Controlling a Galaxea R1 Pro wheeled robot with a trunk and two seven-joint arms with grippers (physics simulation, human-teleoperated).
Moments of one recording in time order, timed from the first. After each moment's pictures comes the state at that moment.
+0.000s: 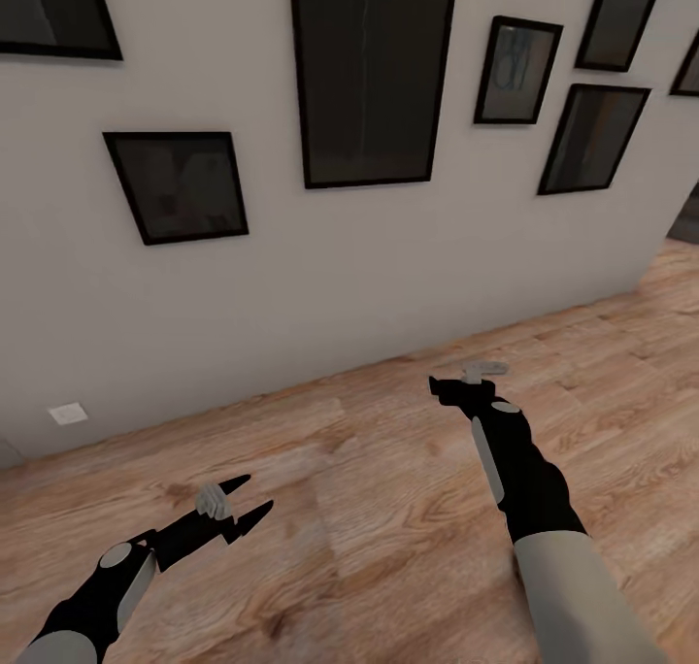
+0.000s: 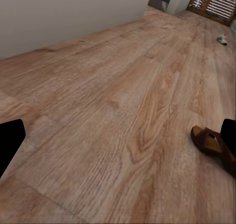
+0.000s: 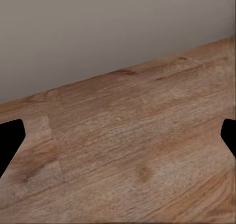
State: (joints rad) left arm -0.51 0.16 0.15 -0.60 0.11 -0.29 -1.07; right arm -0.71 0.06 -0.05 -1.16 0.06 0.51 0.00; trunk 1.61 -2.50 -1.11
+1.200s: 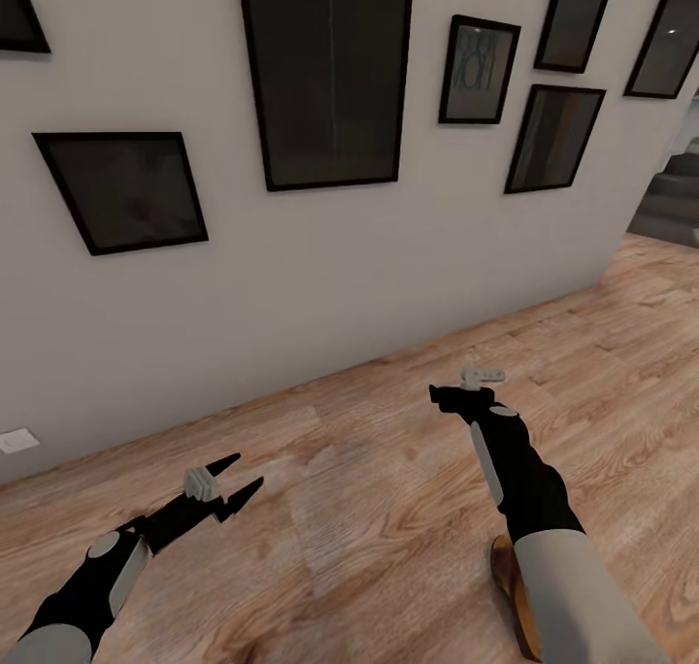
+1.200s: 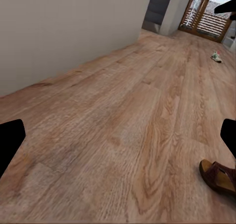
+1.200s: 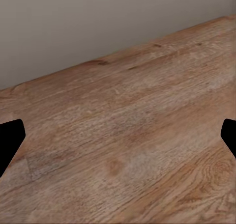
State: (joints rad) left arm -0.51 0.17 0.21 -0.67 0.16 -0.30 -1.09; right arm -0.71 0.05 -0.06 -1.10 0.07 0.51 0.00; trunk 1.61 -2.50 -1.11
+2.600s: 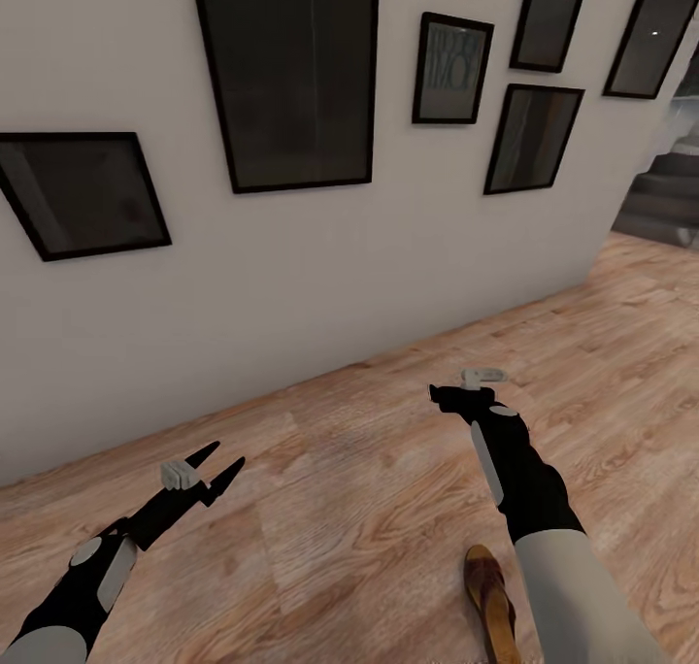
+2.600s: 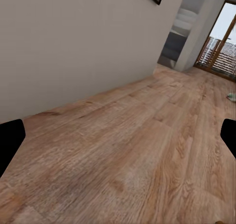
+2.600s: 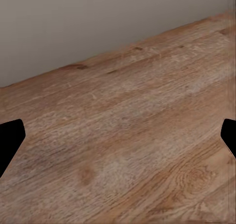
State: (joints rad) left arm -0.51 0.16 0.33 -0.67 0.26 -0.30 -1.10; right arm -0.71 0.05 -0.06 -1.10 0.07 0.51 0.00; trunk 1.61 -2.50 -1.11
